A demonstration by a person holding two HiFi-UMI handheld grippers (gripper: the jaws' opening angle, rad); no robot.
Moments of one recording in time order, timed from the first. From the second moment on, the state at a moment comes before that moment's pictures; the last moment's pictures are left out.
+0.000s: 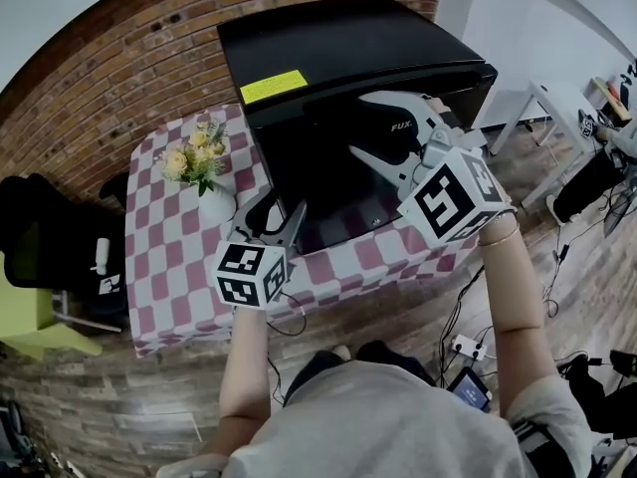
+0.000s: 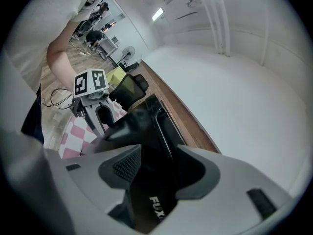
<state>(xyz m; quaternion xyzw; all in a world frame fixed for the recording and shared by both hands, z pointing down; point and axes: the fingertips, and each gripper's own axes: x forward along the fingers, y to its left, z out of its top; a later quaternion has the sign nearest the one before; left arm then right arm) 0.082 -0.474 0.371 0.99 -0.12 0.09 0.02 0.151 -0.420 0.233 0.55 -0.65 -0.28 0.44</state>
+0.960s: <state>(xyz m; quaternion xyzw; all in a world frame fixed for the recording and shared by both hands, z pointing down) 0.063 -0.436 0.370 0.99 -0.13 0.08 0.03 0.142 -0.392 0.231 0.54 -0.67 -0.28 0.42</state>
